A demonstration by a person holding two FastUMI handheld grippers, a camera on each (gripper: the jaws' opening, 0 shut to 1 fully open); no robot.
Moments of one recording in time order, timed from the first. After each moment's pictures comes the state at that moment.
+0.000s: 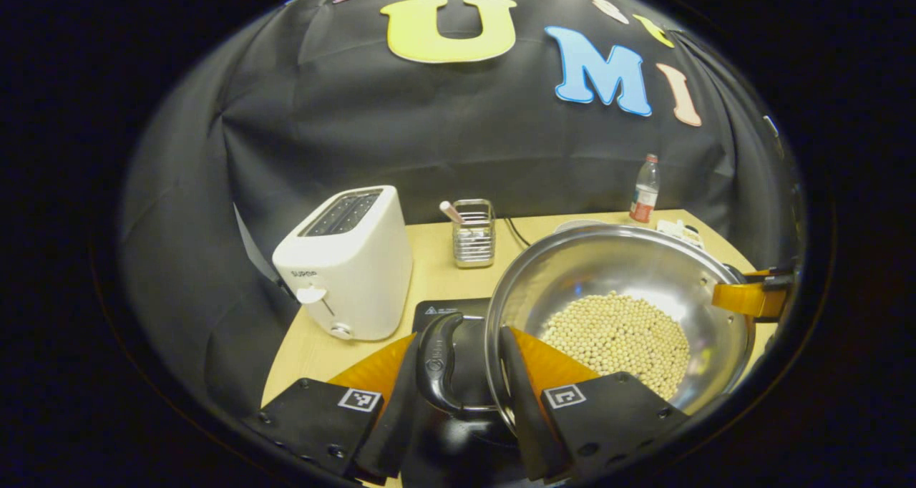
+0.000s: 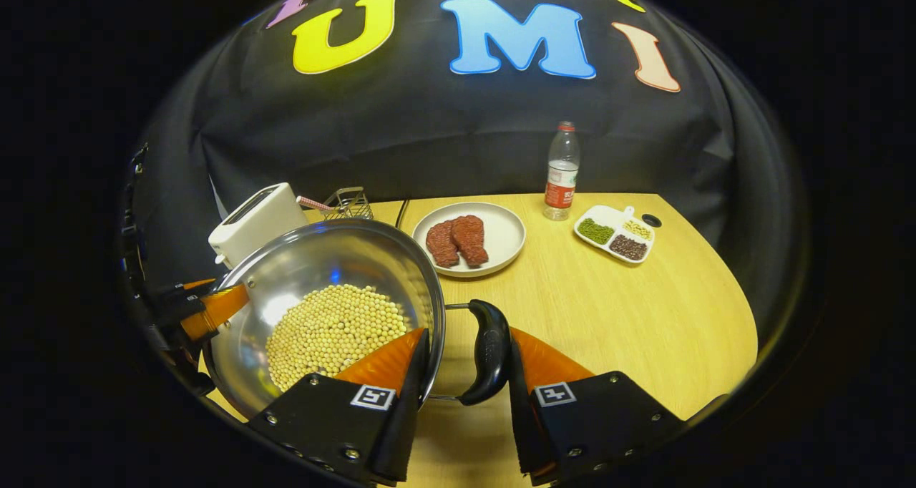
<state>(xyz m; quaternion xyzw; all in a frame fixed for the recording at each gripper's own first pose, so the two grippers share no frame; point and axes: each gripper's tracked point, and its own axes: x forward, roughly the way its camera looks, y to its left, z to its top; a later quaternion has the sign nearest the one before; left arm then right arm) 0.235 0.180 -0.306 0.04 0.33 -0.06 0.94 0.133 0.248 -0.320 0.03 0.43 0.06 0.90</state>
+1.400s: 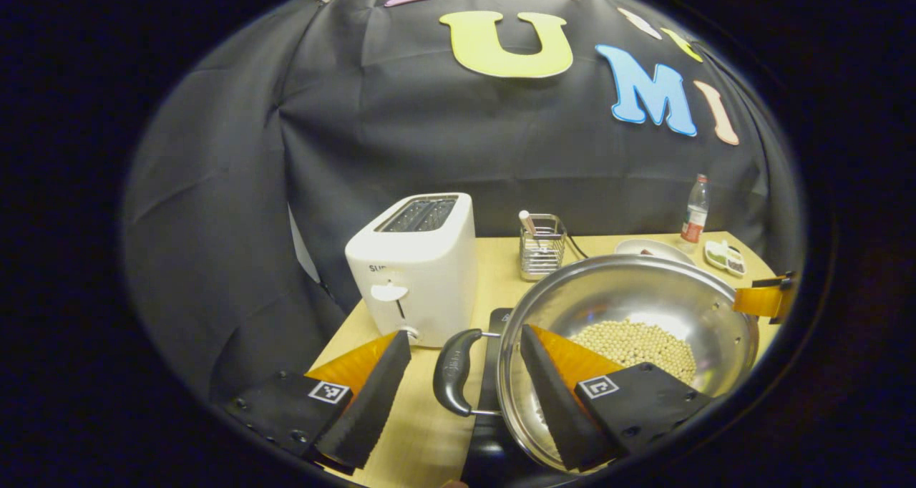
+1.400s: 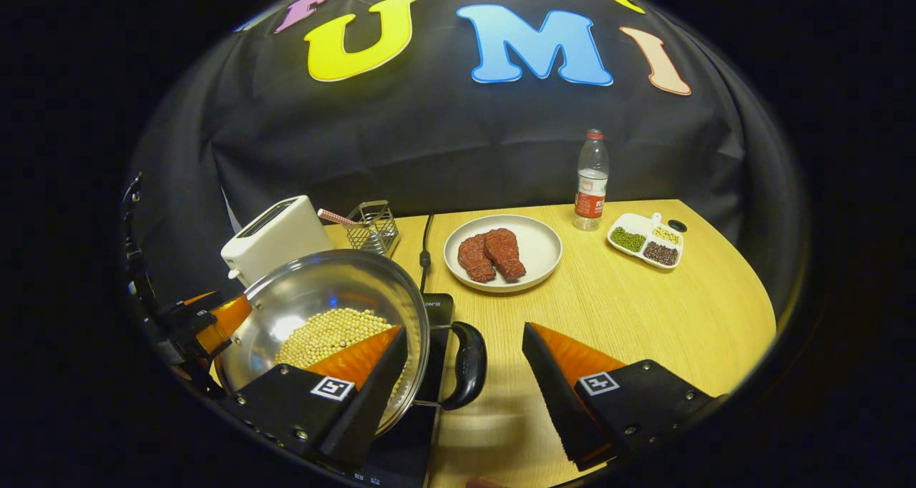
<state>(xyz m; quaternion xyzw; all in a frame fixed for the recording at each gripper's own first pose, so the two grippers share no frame) 0.240 0.248 -0.307 0.04 0.27 0.02 0.96 0.145 0.288 -0.323 0.06 0.39 0.07 0.92</state>
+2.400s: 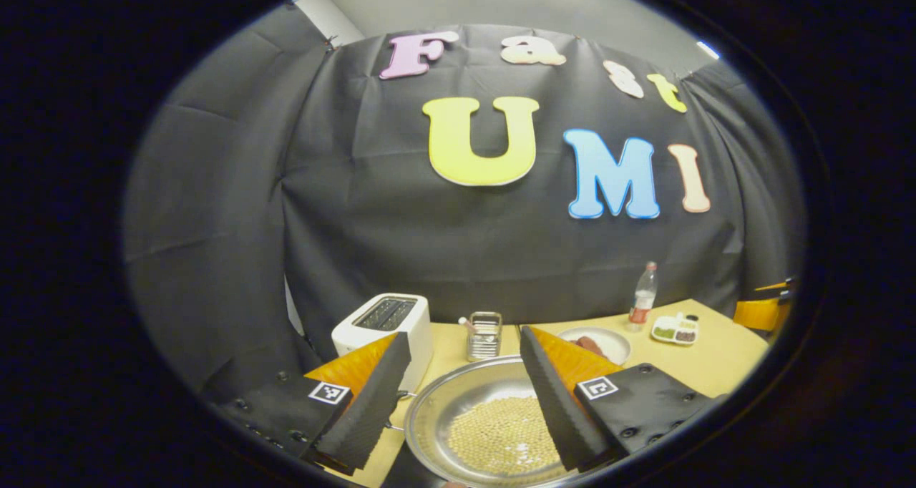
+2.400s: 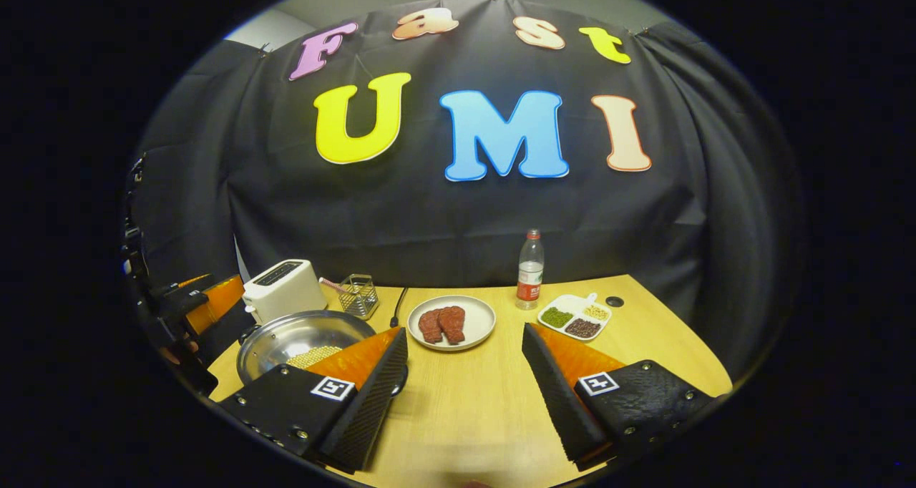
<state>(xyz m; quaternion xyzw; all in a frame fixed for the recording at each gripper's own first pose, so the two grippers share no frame) 0.195 0.145 -0.130 0.00 0.10 0.01 1.00 0.113 0.166 -0.172 0.02 0.24 0.05 0.97</state>
